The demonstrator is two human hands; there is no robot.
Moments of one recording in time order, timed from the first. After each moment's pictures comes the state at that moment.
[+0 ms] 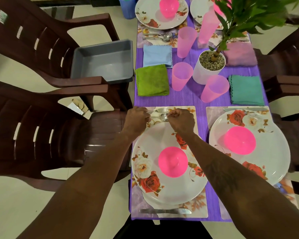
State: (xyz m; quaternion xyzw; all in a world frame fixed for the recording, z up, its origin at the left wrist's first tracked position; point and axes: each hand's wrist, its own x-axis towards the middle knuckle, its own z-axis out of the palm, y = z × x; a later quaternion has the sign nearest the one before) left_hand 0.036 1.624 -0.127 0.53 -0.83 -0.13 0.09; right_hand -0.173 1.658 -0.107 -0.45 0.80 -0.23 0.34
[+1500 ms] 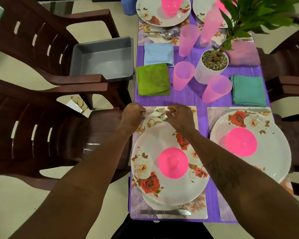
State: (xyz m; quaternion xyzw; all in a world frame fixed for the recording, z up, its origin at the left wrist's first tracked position) left_hand 0.047 1.598 -0.141 0.59 -0.78 -0.17 0.12; right_hand -0.180 1.641 -0.113 -0.61 0.71 -0.24 0.26
